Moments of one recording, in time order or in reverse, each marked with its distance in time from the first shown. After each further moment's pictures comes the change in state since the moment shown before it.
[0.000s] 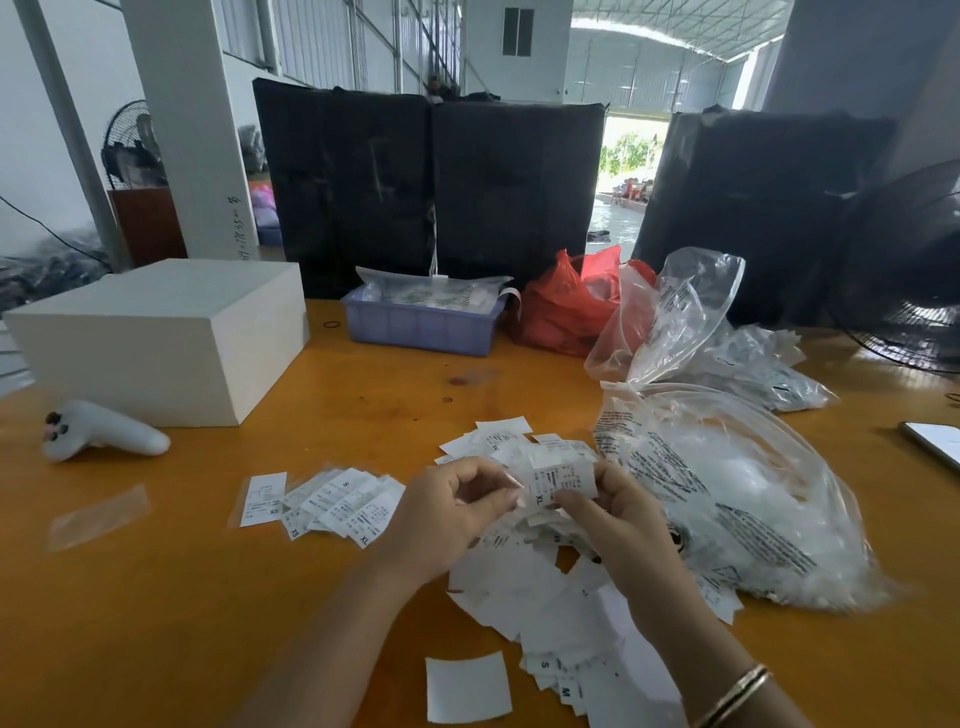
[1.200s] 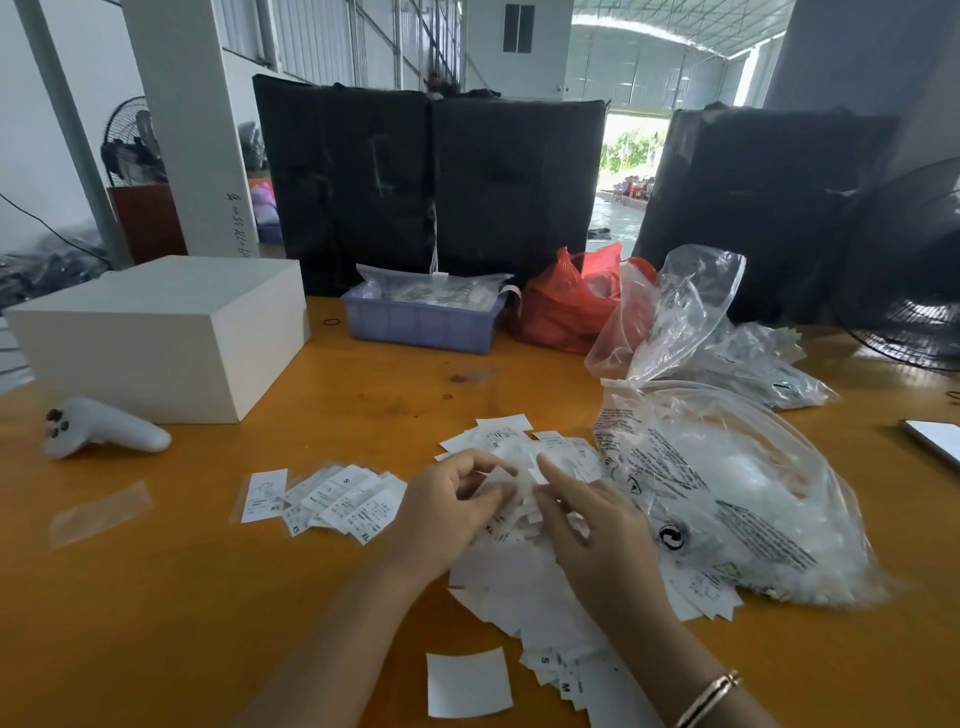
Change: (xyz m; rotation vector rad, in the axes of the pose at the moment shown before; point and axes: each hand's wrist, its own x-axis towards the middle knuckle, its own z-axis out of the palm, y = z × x) left_hand -0.003 0.001 0.004 0.001 0.052 -0.003; right_hand -0.010 0.010 0.015 -0.787 0.143 -0.616
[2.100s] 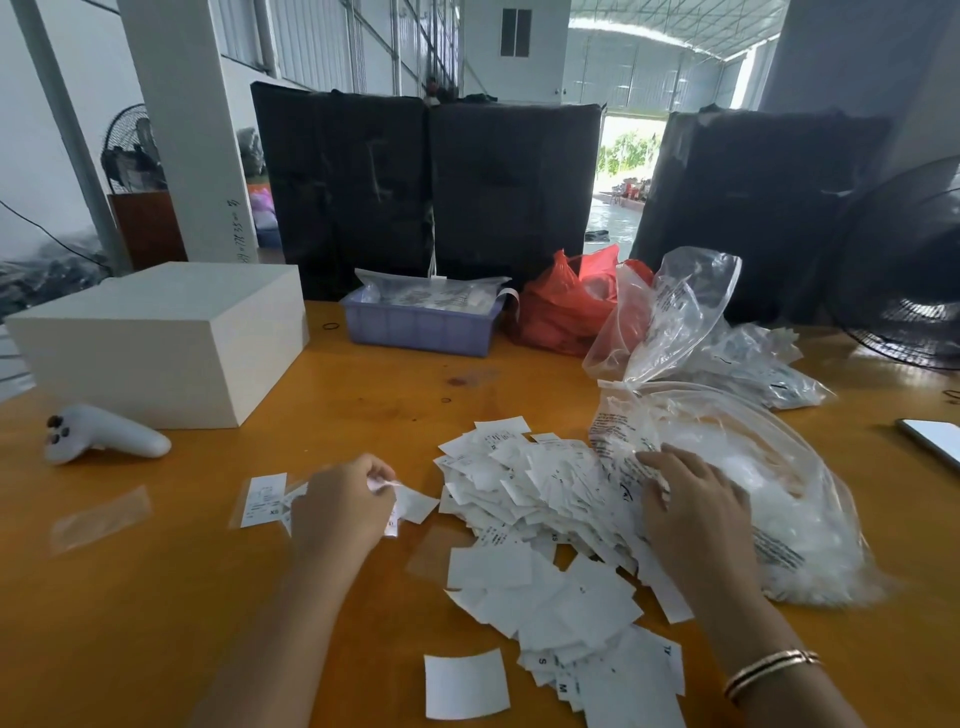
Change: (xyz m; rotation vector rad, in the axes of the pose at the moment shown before) left_hand 0.014 -0.041 -0.056 0.797 0.322 -0.285; right_hand 0.015 0.049 -0.044 -0.516 -0.023 0.344
